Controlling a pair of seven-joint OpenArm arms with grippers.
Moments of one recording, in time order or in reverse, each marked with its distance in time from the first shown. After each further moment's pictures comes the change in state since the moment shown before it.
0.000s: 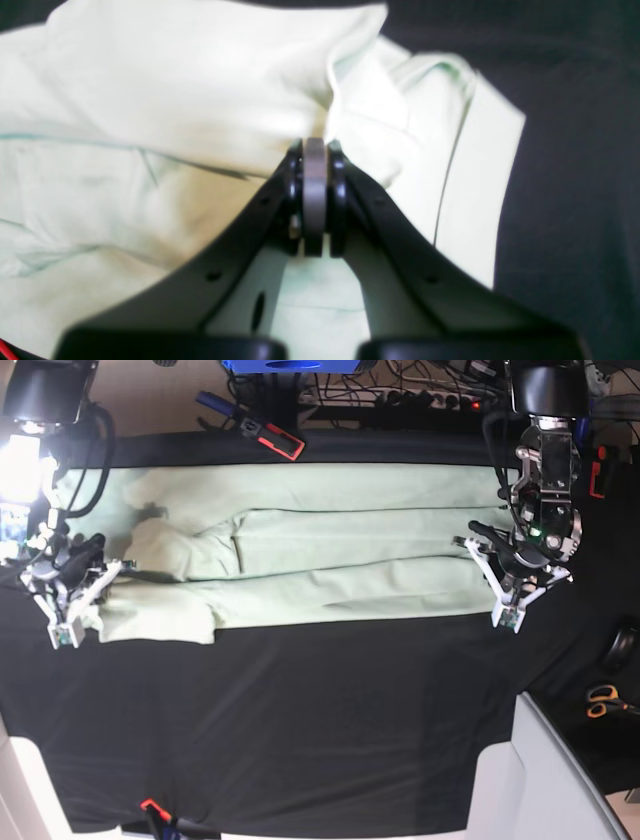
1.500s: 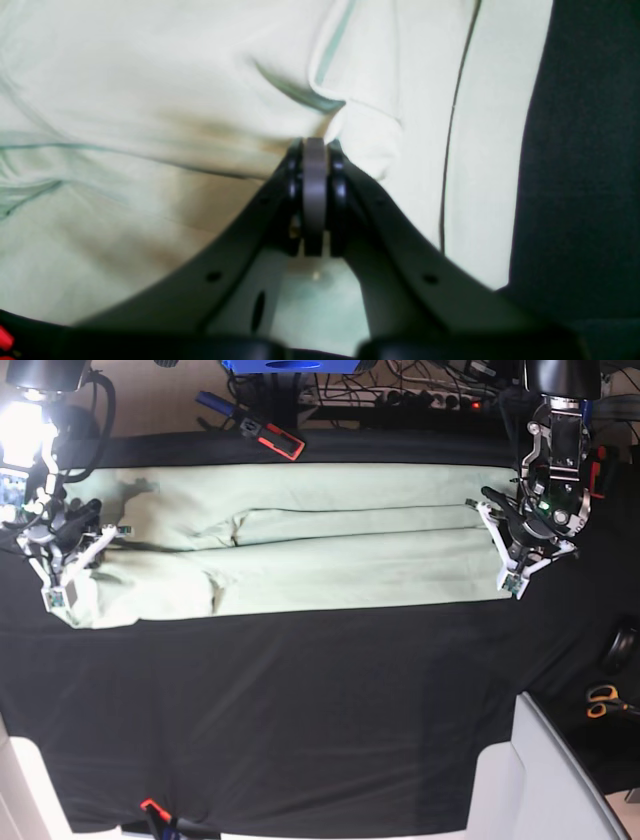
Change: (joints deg) left arm 4.5 -3.6 0.2 -1.9 0.5 -3.7 -0.4; right arm -6.2 -0.6 3.2 1.8 0.2 0.1 0.4
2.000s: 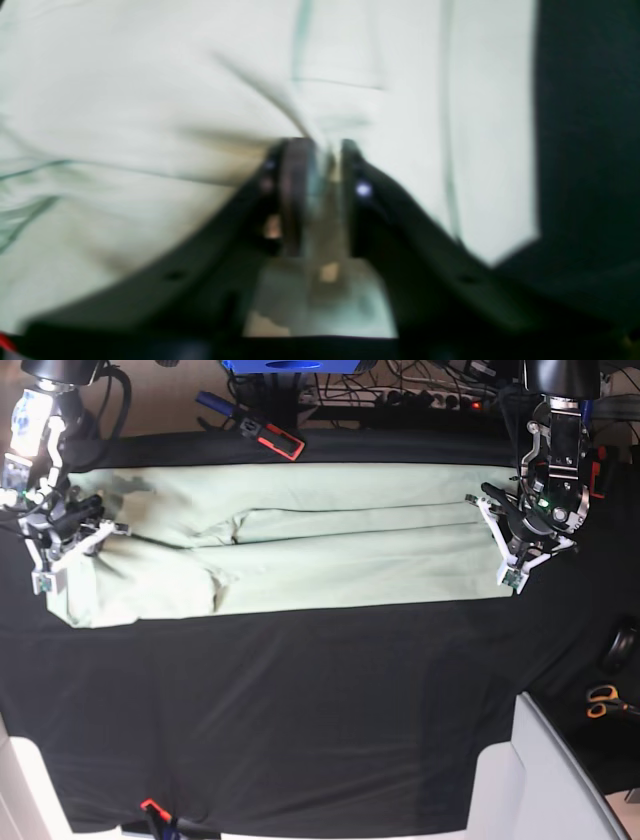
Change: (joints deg) left arm 0.2 0.0 0.0 -1.0 0.0 0.0 -0.4; right arm -0.8 -4.6 6.5 -0.2 -0.4 -2.3 -0.2
